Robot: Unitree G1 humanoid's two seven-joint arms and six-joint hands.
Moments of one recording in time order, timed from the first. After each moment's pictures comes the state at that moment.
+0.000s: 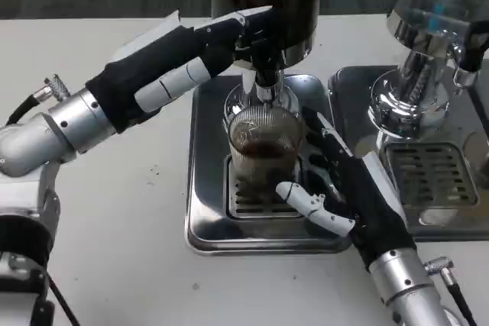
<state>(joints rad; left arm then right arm) -0.75 0.39 0.04 1.03 -0.23 -0.81 -1.00 -0.06 -0.07 0.17 0.36 -0.21 -0.38 -0.03</state>
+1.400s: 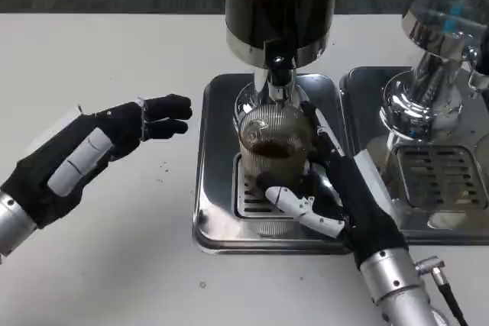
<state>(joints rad) -0.36 0.47 0.20 0.86 -0.30 -0.68 -0.99 -0.08 -0.05 0.18 0.38 -0.31 -0.40 -0.10</state>
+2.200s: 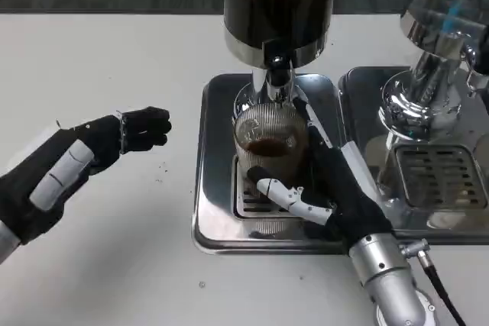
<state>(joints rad) -0.30 0.49 0.23 0.86 -0.30 -0.68 -0.96 -0.19 -0.04 0.20 0.53 -0.33 -0.39 -0.15</state>
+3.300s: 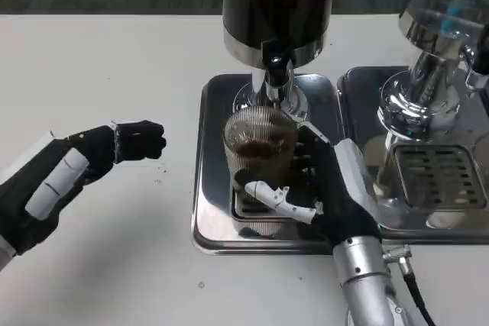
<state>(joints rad) -0.27 0.50 0.23 0.85 -0.30 -0.68 -0.94 -0.22 -0.01 0.29 0.59 -0.47 -0.36 -0.40</state>
